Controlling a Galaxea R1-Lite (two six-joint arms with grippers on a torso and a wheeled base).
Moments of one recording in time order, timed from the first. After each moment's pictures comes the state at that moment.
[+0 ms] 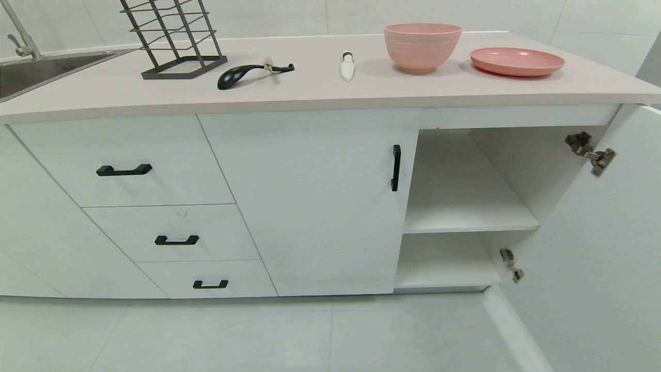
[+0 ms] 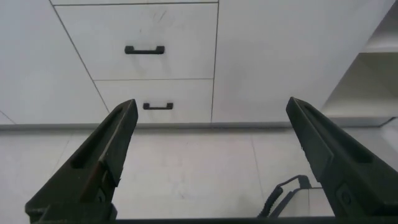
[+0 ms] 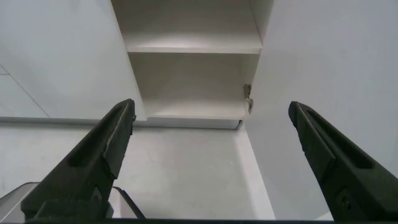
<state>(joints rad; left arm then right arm) 0.00 0.00 0.00 0.00 0.00 -0.01 0.00 0.00 0.00 0.00 0.05 -0.02</state>
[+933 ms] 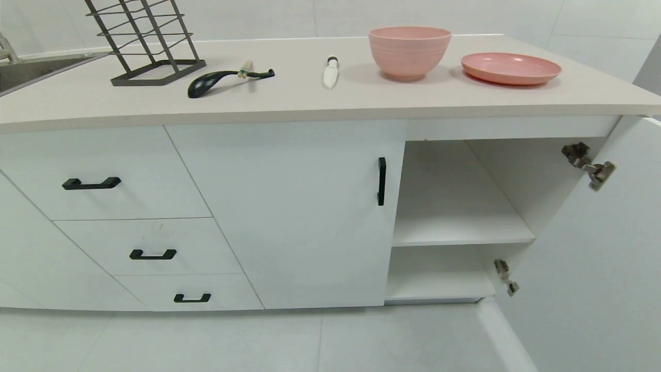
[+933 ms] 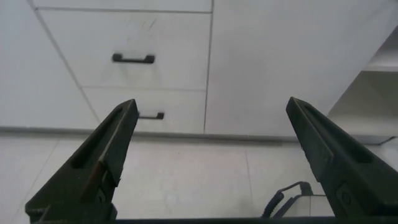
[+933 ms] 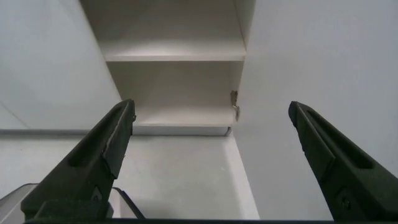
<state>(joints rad) 0.00 0.00 0.00 0.00 0.04 -0.04 0.00 0.00 0.00 0.00 0.04 -0.01</state>
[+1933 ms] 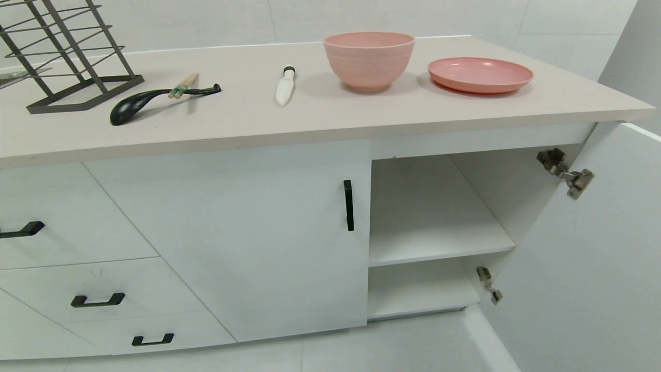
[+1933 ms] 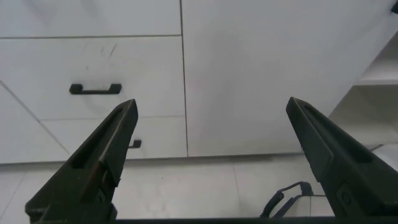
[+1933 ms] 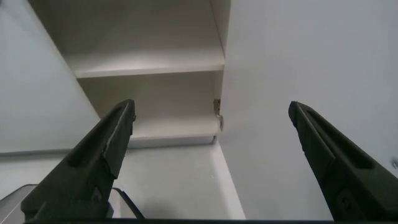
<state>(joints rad) 0.00 0.00 0.00 0.00 0.05 -0.05 0.00 0.00 0.00 0.00 0.04 -0.02</state>
